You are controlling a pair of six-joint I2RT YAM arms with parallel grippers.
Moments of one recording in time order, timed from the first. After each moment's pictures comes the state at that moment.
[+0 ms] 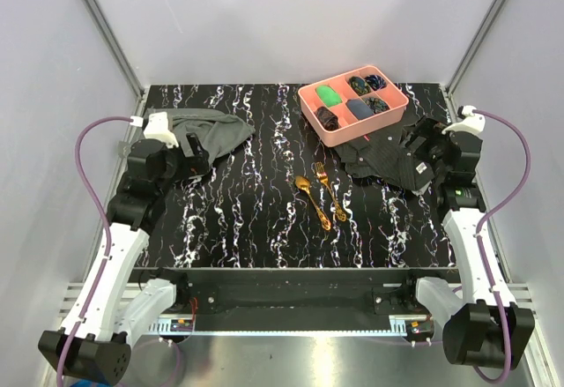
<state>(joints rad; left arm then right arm) -0.19 0.84 0.91 -0.47 -0.08 -0.27 -0.09 0.96 0.80 -0.03 -0.03 0.41</state>
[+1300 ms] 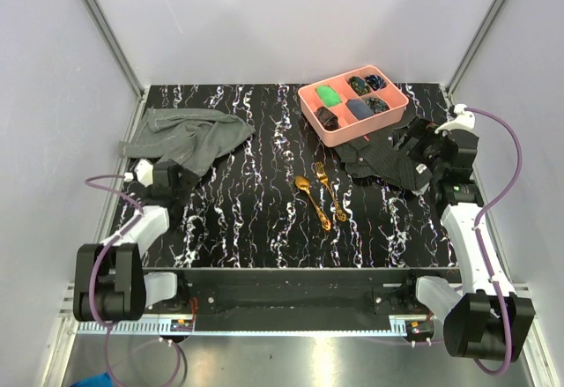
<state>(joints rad) 0.01 1.19 0.48 -0.03 -0.24 -0.92 -0.09 1.01 0.80 -0.04 -0.16 0.42</state>
